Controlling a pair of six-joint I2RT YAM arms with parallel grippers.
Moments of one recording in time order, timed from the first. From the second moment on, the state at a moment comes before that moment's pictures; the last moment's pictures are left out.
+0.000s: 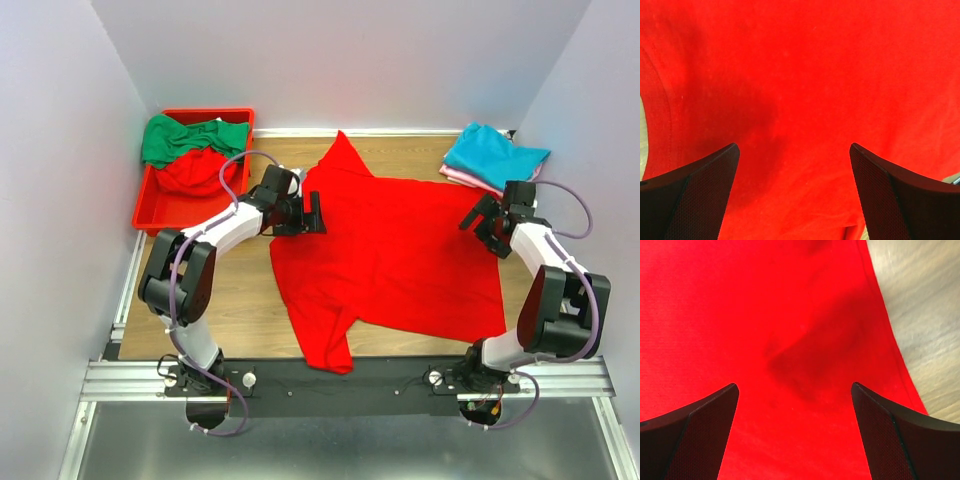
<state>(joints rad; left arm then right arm) -0.42 1.74 1.17 -0.31 0.29 -0.45 -0.22 1.47 0.90 -0.37 0.00 0.48</state>
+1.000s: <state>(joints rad) -0.40 2.10 1.53 -0.33 0.20 -0.37 -0.22 1.74 1.06 -0.41 0.01 0.55</state>
